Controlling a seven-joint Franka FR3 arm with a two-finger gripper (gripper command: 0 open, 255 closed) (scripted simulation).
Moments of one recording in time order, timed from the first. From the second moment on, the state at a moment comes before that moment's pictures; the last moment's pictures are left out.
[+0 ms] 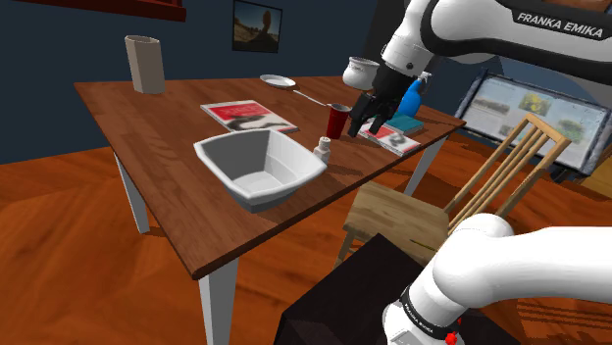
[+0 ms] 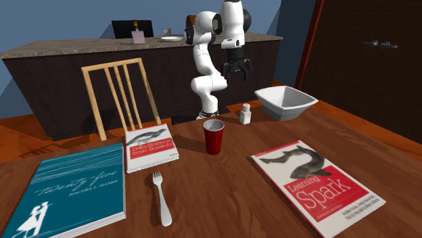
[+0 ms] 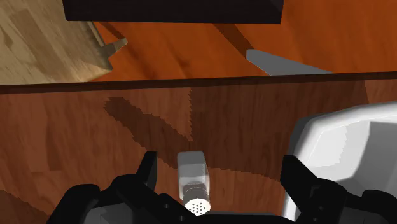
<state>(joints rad) -0.02 -0.83 -0.01 -2.38 0.08 1.70 0.02</state>
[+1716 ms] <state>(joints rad) -0.12 0.12 -0.34 -1.55 0.13 1.62 -0.44</state>
